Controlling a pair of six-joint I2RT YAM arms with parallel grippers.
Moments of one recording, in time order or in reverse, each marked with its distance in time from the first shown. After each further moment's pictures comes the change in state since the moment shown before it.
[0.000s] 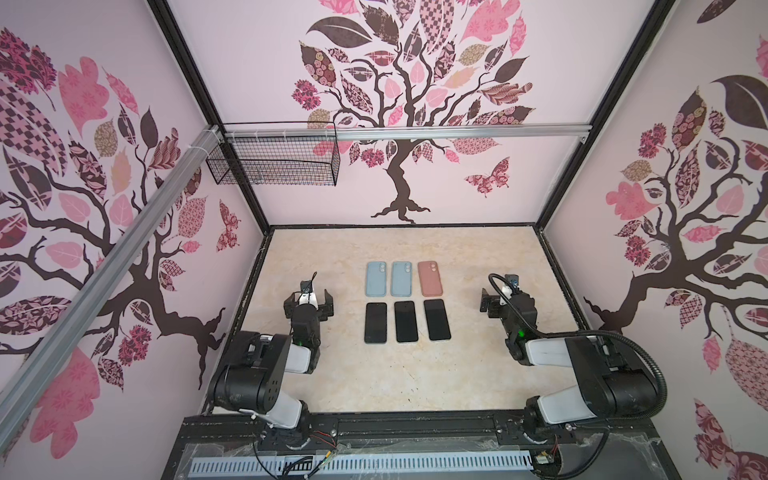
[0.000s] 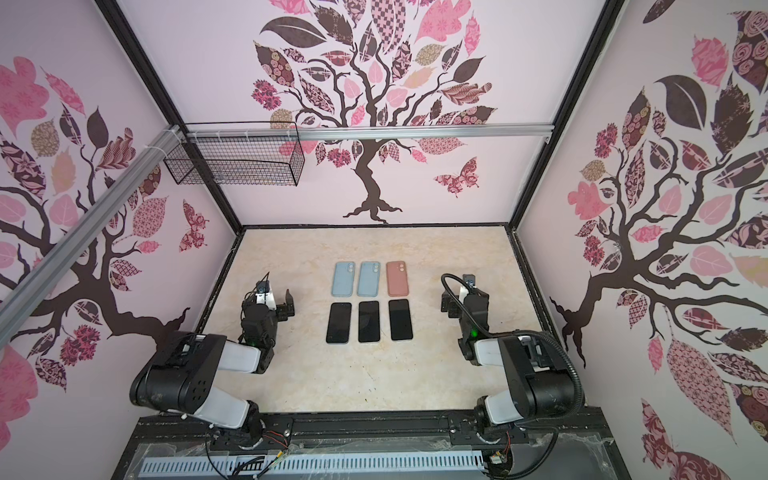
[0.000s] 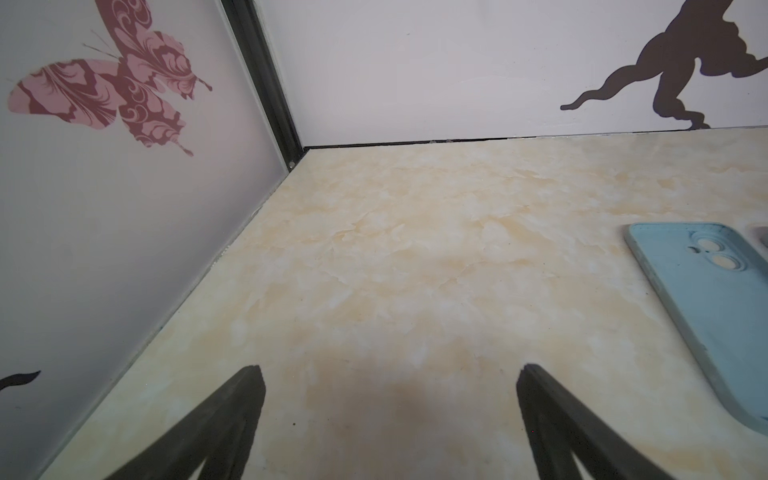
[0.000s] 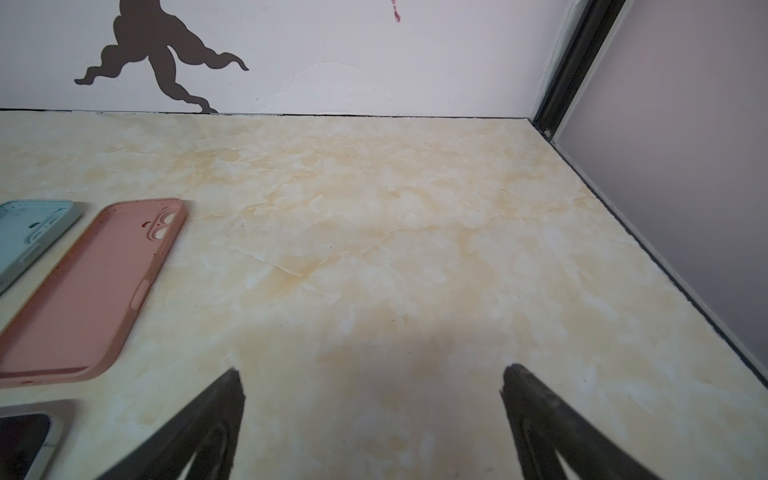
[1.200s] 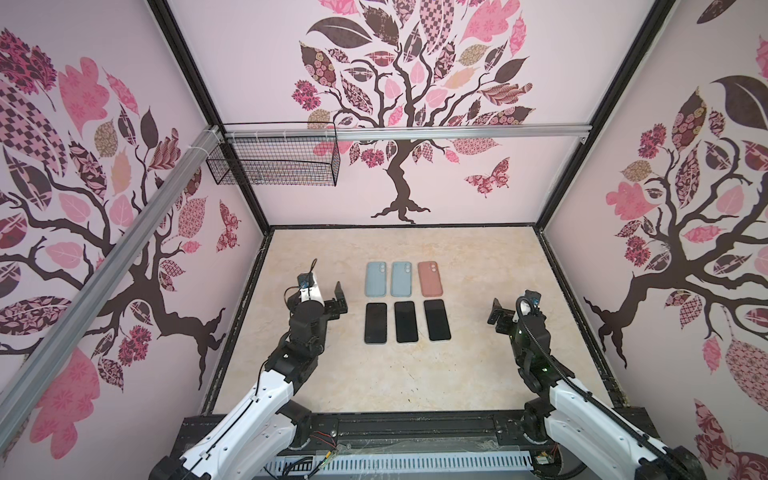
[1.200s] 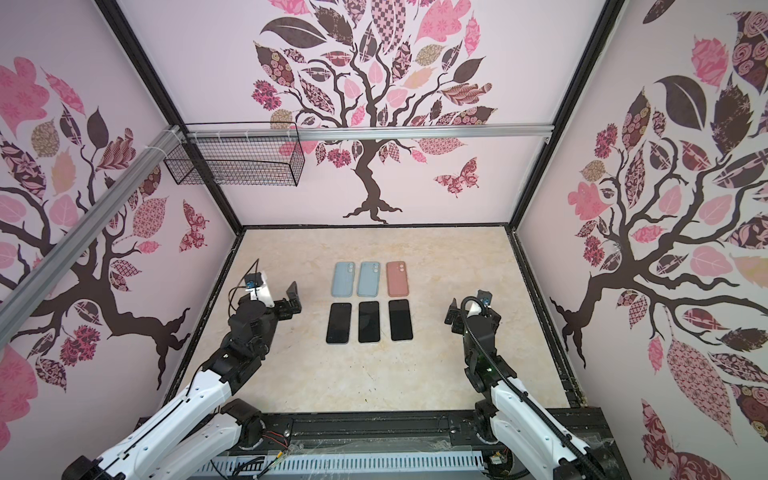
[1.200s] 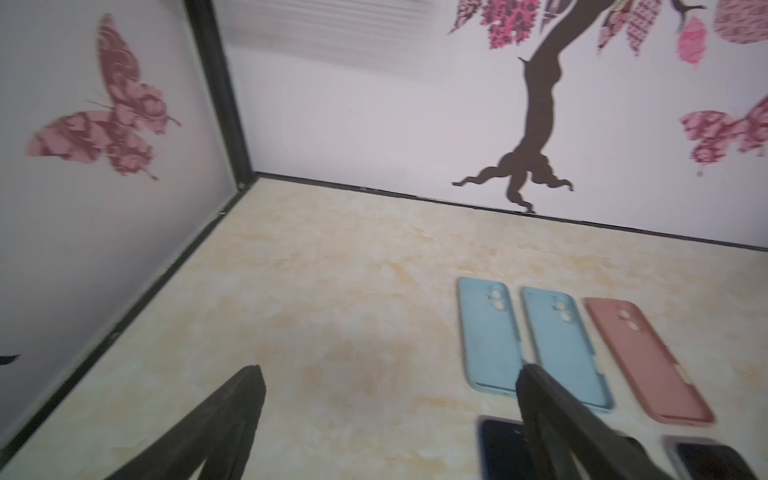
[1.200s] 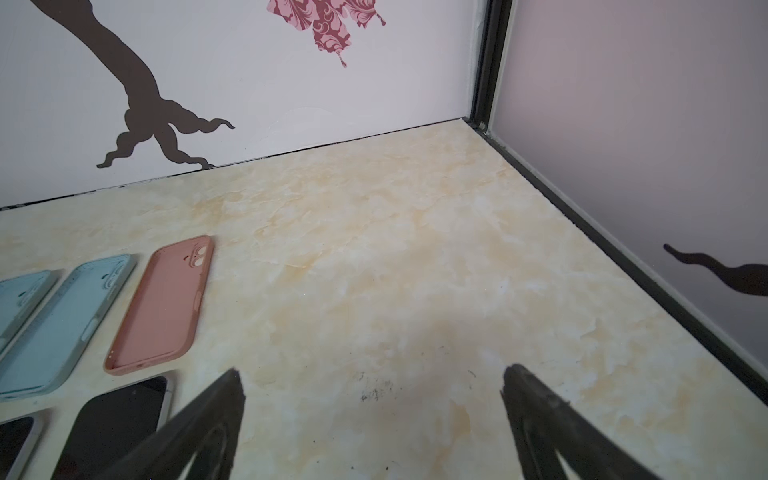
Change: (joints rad) left arm -0.275 -0.805 0.169 -0.943 -0.168 -0.225; right arm 0.175 -0.660 -0.097 -0.549 0.279 0.186
